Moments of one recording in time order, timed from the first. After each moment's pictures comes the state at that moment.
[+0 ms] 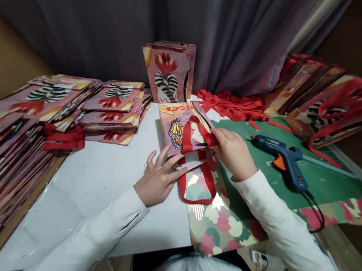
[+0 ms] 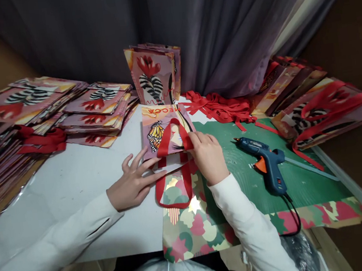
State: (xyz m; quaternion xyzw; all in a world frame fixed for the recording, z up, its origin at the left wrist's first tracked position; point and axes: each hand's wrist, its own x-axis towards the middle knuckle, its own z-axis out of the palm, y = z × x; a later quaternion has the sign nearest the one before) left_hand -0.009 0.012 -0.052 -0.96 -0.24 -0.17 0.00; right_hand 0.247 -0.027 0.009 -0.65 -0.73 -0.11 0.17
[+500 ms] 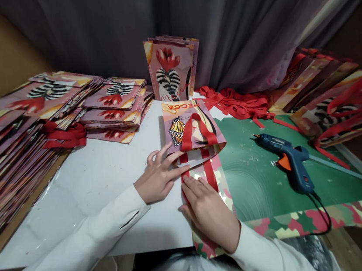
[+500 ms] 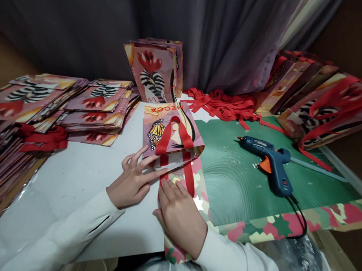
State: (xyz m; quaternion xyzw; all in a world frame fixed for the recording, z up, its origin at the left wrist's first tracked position) left_hand -0.011 0.020 -0.051 -0.96 -0.24 -0.15 -0.02; right_hand 0.158 -0.105 -0.042 -0.57 -0.81 0.08 0.12
